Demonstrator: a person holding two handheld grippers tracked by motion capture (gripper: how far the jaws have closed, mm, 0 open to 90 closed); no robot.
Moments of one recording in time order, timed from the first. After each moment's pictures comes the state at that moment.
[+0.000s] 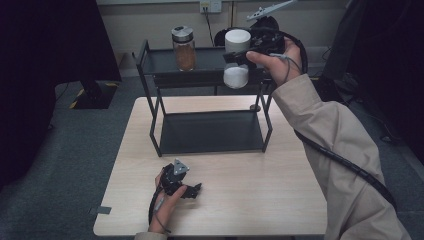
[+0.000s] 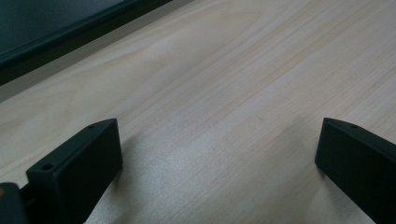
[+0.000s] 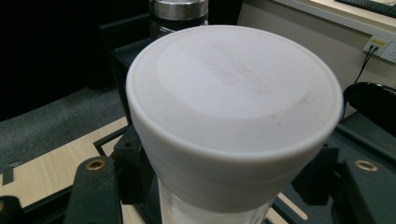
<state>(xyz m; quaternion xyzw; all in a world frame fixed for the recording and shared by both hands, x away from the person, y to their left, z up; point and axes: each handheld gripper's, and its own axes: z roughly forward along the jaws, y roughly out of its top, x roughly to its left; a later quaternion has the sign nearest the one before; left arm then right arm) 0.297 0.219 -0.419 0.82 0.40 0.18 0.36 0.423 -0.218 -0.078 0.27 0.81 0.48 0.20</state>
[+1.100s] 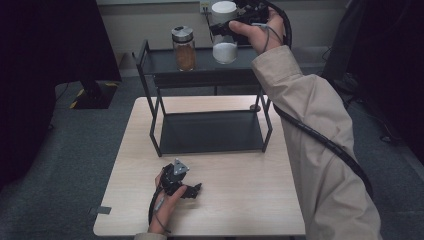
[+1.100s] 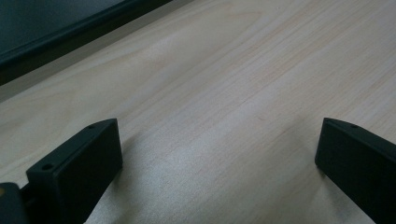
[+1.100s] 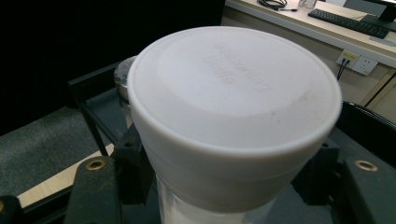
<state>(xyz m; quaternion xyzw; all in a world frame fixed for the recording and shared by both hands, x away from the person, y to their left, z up) 0.297 0.218 -0.419 0.82 0.40 0.18 0.36 0.451 -0.177 -0.042 0.29 0.79 0.48 0.23</state>
